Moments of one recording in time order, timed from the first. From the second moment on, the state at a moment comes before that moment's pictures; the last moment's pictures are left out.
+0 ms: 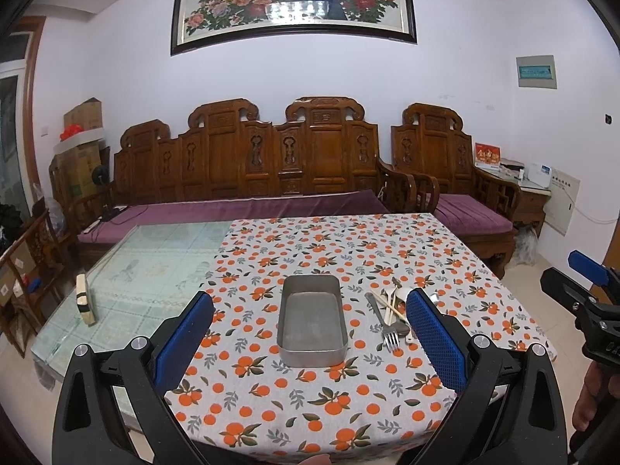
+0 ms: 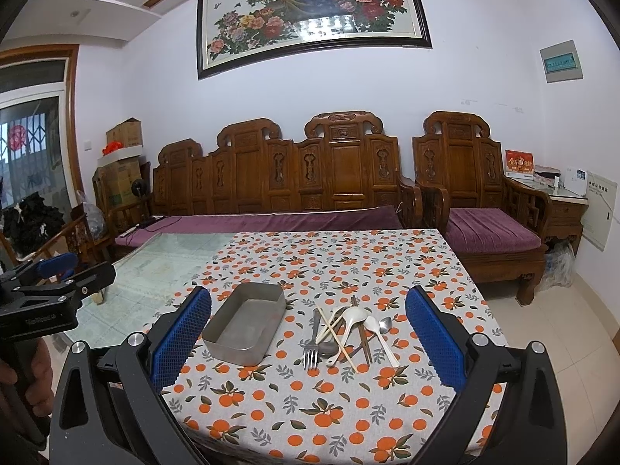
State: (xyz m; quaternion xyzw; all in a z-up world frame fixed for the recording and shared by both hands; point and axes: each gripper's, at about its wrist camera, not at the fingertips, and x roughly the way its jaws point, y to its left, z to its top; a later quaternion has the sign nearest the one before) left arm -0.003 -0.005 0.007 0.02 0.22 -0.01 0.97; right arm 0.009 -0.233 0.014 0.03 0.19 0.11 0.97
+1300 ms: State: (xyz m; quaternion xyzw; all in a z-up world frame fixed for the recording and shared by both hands) left arm -0.014 -0.014 0.010 0.03 0.22 -0.02 0.98; right arm 0.011 -0.232 0.017 0.03 0.19 0.11 0.97
